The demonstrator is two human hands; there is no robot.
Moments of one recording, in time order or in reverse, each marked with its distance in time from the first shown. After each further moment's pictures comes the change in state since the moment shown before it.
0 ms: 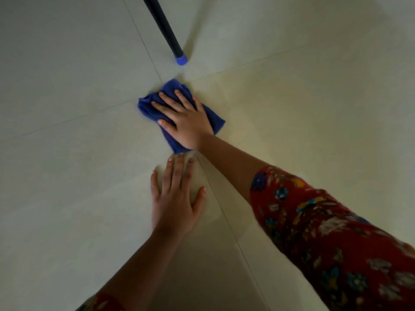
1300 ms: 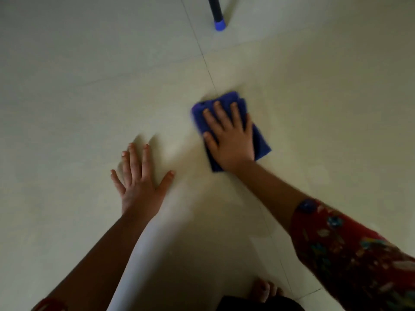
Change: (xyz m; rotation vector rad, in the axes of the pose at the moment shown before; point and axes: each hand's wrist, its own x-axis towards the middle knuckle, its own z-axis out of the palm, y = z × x) left_hand -0.090 -0.093 -0.011 -0.201 -0.056 -0.456; right_hand -0.130 -0.044 0.019 -0.037 0.074 0.203
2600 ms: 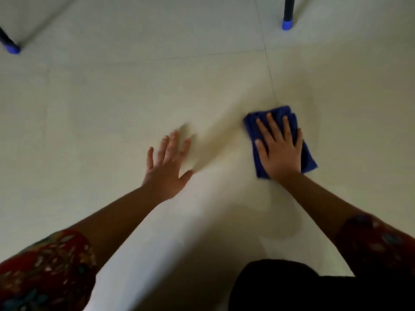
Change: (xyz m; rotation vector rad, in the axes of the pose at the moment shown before) left_hand -0.035 -0.064 -0.036 0.221 -0.152 0.188; right_hand -0.047 0.000 -0.006 -0.088 -0.060 -0.073
